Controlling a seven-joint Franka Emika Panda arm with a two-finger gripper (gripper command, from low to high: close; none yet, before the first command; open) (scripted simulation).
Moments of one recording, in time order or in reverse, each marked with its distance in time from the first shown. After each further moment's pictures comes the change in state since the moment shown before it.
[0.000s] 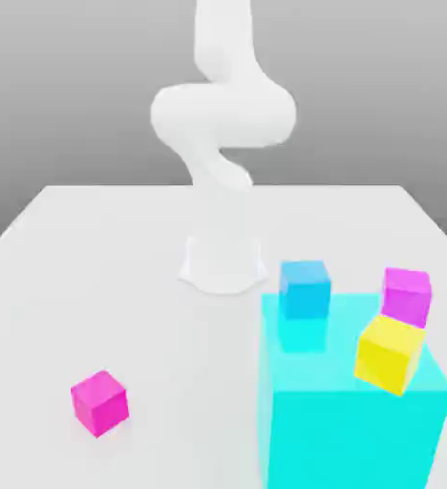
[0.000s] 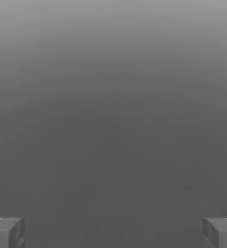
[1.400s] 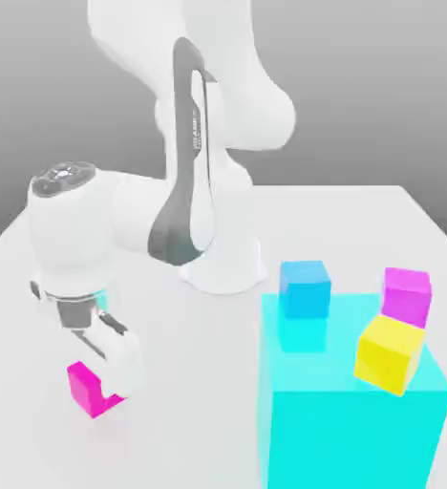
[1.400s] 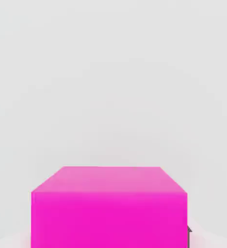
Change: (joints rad) arm -0.290 0.806 -0.065 -0.325 0.035 0.413 0.302
